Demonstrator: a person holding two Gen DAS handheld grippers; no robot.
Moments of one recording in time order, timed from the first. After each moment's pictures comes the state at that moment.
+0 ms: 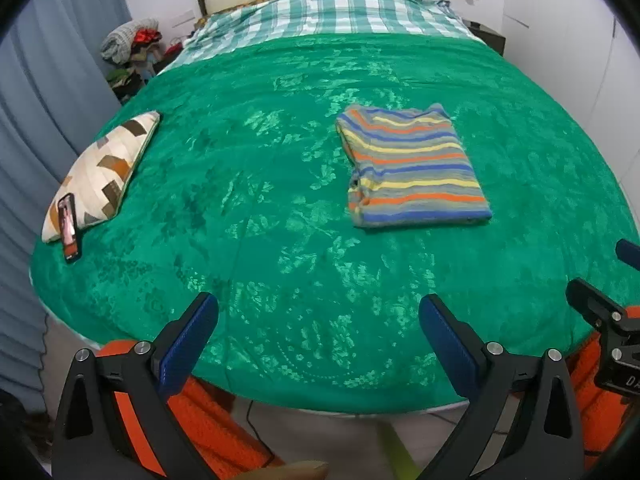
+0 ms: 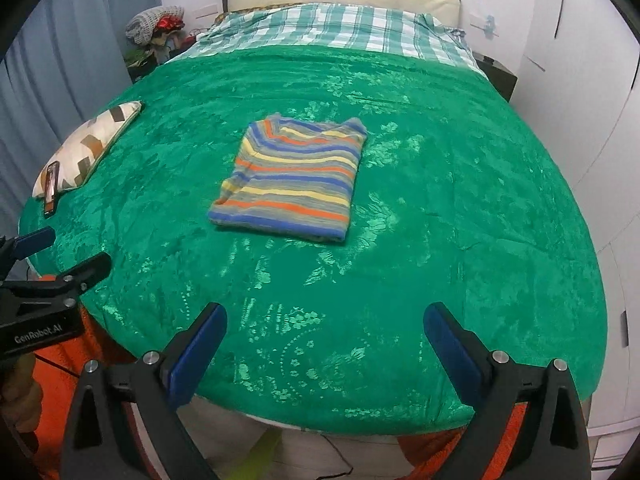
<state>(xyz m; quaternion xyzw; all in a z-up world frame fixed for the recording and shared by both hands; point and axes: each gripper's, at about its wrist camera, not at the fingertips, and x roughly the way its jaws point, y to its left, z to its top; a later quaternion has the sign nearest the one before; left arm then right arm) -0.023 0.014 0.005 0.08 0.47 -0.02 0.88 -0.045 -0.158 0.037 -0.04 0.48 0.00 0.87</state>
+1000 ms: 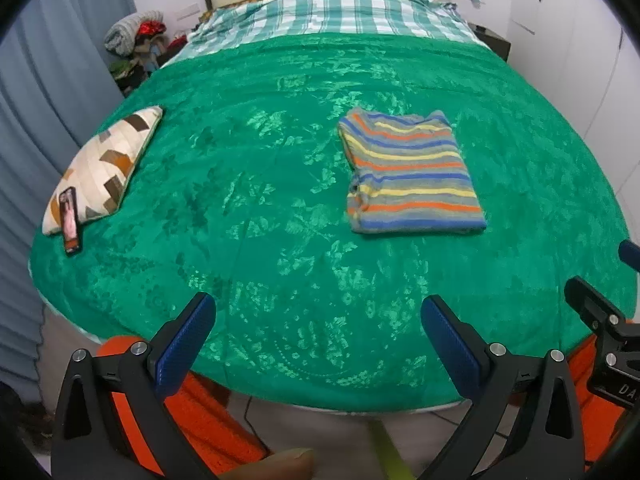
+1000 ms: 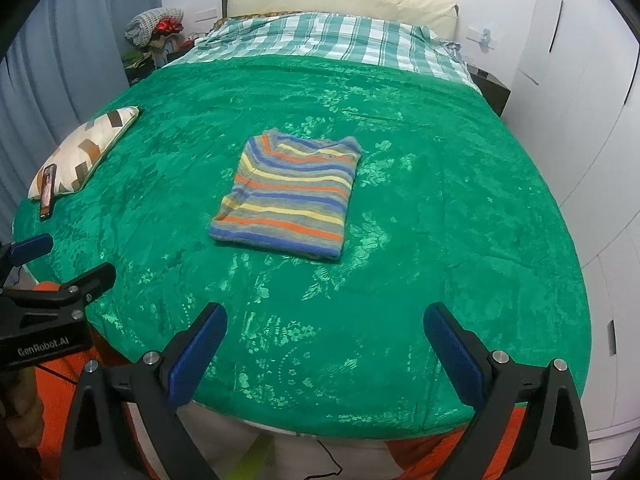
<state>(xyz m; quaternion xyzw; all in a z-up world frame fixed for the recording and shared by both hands) -0.015 0.016 0.017 0.06 0.48 -0.02 0.87 -0.044 -0.151 0.058 -0.06 0.47 -0.02 0.88</state>
